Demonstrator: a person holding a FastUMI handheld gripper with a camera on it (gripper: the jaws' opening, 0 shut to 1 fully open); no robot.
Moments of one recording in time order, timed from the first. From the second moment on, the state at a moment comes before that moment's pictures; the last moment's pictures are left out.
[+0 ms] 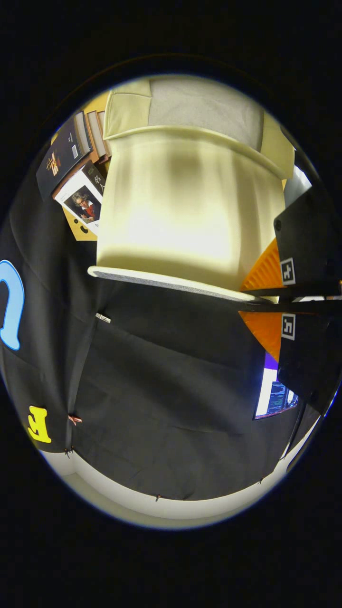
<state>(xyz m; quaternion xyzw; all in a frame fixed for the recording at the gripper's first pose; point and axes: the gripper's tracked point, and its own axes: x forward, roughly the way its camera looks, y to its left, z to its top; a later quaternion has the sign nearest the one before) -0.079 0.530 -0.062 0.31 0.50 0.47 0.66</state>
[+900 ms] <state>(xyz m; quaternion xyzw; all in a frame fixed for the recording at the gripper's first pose) 0.013 0.295 -0.050 0.18 0.34 0.35 0.86</state>
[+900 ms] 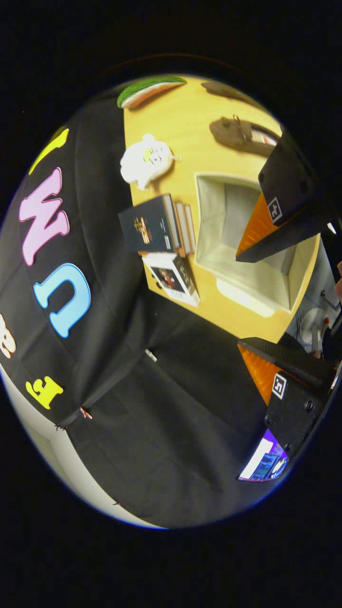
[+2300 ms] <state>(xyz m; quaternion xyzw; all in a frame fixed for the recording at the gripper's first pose) 0.073 0.021 -0.299 0.02 0.51 0.11 0.85</state>
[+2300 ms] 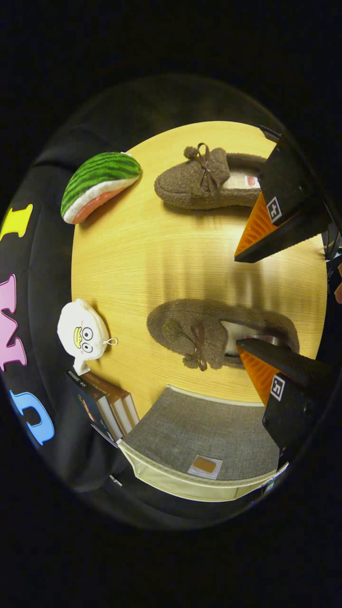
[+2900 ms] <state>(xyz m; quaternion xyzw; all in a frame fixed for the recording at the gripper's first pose) 0.096 0.049 -0.329 0.08 0.53 0.15 0.83</state>
